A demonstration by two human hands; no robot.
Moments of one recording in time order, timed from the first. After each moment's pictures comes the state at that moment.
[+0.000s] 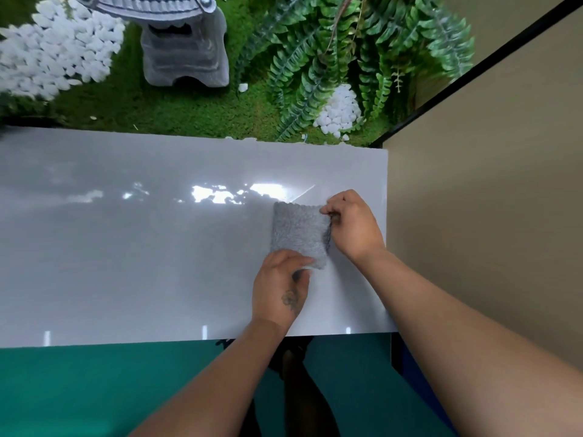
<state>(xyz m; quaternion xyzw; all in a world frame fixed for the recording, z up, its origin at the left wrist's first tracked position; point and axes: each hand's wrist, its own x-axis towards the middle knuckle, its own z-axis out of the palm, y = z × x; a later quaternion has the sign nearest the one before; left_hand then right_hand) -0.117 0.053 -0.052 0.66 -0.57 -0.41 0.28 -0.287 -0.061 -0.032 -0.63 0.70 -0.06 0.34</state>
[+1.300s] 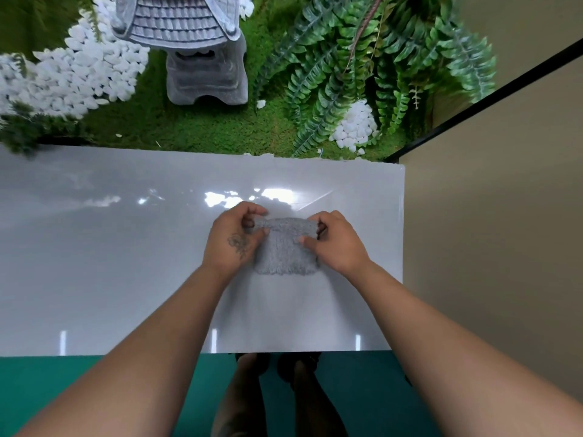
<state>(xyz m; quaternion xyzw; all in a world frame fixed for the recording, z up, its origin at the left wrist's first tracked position) -0.001 -0.065 -0.048 0.68 -0.50 -0.49 0.23 -0.234 -0.070 -0.035 -0.54 0.68 -0.07 0.49</state>
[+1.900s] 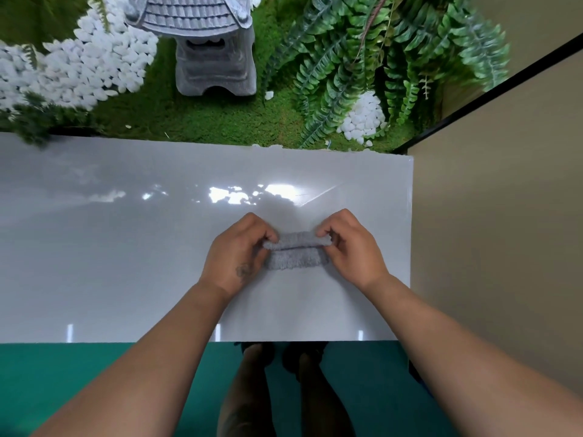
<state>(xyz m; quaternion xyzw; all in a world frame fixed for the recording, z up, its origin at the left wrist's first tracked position) 0.016 -0.021 -0.031 0.57 -0.72 -0.34 0.20 -0.250 -0.029 -0.033 -0.68 0.59 -0.17 0.39</state>
